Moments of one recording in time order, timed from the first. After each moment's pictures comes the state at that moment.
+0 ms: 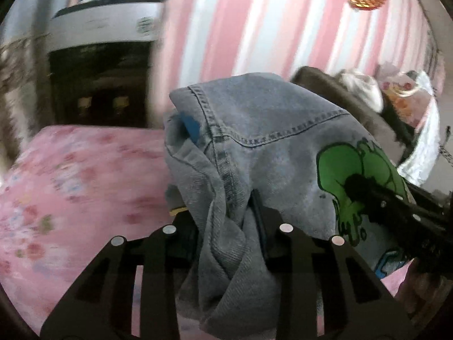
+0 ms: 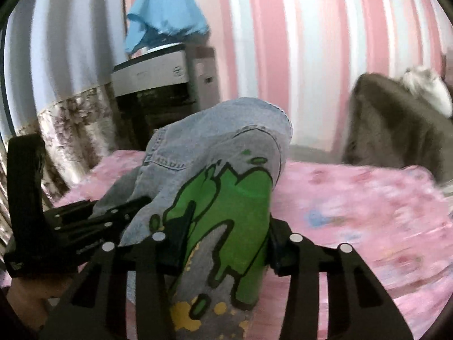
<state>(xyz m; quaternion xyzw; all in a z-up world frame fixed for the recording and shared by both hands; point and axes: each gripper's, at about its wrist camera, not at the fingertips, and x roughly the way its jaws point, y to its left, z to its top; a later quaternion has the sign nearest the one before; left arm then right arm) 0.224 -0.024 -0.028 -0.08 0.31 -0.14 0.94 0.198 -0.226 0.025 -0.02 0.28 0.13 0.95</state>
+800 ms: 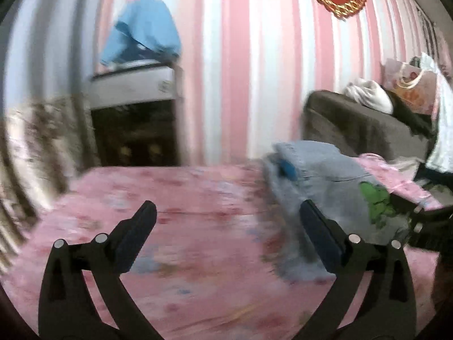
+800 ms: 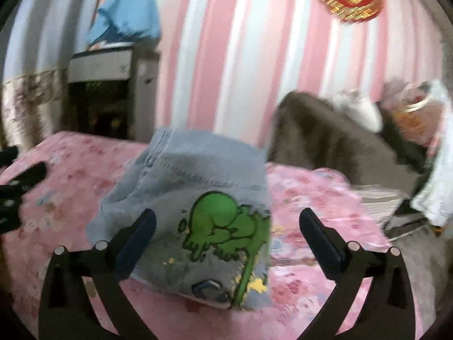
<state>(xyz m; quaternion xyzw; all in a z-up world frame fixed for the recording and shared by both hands) 0.109 -0.044 -0.006 0.01 0.19 -0.01 0.98 0.114 -0.277 0.019 -0.10 0.22 -0.04 0.97</state>
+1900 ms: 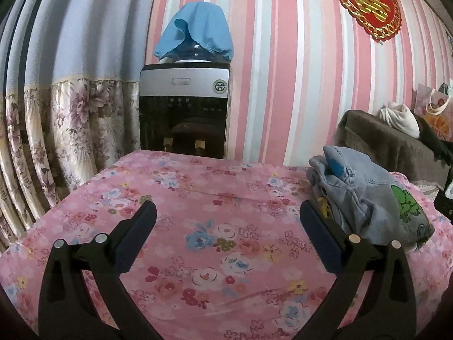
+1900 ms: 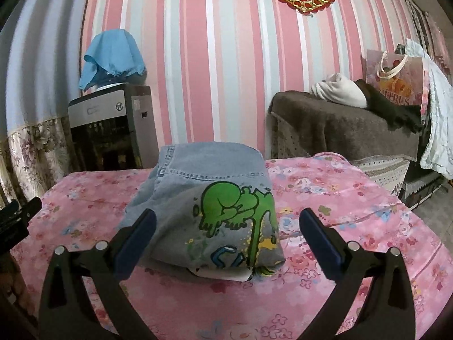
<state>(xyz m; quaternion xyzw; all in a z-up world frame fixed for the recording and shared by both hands) 0.074 0.004 -0.026 -0.04 0.17 0.06 0.98 0.072 -0.299 0.002 0.01 0.18 -0.02 0.98</state>
